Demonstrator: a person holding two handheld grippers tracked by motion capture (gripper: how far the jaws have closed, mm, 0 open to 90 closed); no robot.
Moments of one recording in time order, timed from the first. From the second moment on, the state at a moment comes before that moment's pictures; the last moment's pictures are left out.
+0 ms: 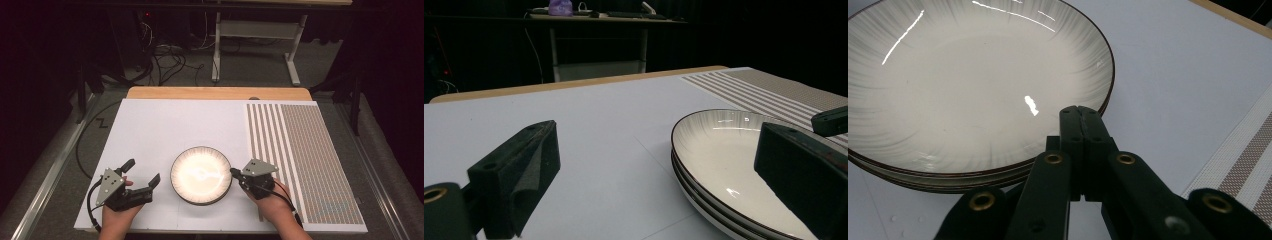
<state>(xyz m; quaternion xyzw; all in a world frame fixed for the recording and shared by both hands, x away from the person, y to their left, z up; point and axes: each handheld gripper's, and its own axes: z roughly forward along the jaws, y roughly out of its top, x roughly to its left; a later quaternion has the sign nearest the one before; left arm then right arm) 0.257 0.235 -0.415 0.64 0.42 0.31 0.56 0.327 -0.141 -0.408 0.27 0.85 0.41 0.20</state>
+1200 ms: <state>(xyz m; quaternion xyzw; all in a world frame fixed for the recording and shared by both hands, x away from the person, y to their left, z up) 0.256 0.235 -0.414 0.64 0.42 0.31 0.56 0.328 -0.134 -0.412 0.27 0.85 0.42 0.17</state>
